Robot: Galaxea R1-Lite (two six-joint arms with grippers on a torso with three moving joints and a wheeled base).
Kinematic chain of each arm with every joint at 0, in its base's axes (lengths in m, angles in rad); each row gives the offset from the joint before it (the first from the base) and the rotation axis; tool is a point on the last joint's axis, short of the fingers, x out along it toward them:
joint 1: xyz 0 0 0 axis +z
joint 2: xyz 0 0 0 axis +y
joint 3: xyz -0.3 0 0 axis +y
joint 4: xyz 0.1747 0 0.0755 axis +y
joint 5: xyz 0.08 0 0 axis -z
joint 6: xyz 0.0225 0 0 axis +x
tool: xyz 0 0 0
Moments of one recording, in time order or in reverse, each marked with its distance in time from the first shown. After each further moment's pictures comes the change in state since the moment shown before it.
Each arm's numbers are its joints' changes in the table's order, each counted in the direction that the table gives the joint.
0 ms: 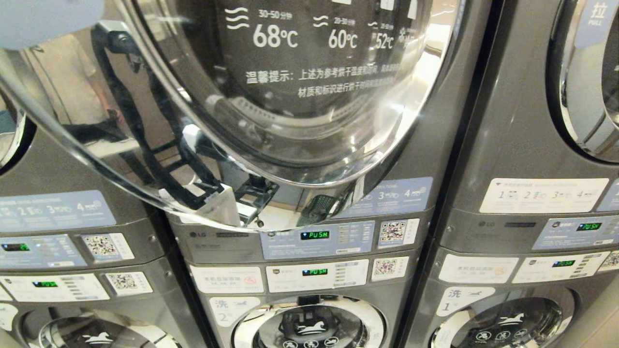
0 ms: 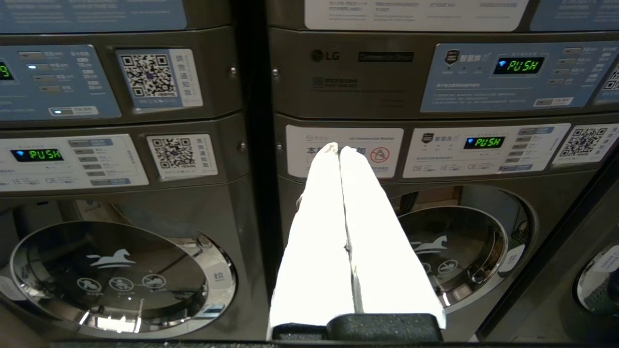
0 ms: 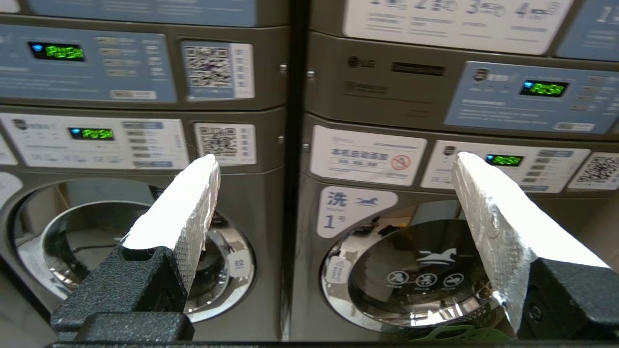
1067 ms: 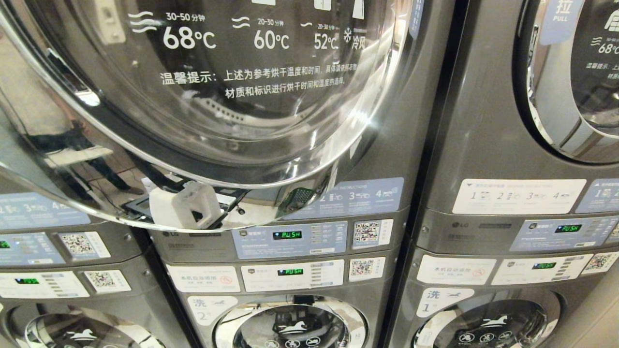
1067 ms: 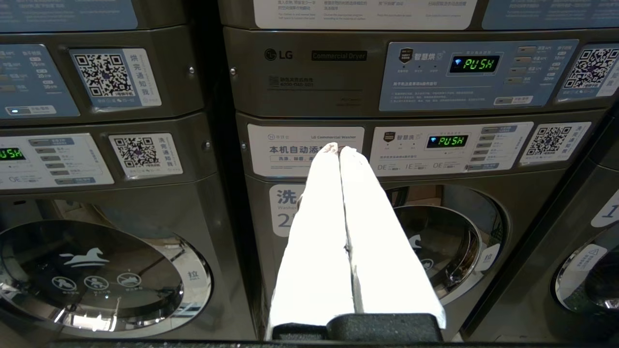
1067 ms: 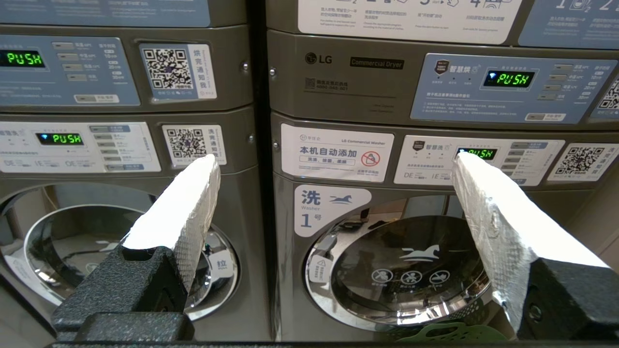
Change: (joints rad) left arm 0.000 0.000 0.000 0.000 0.000 0.001; right arm 0.001 0.000 -0.004 0.005 0.003 0.034
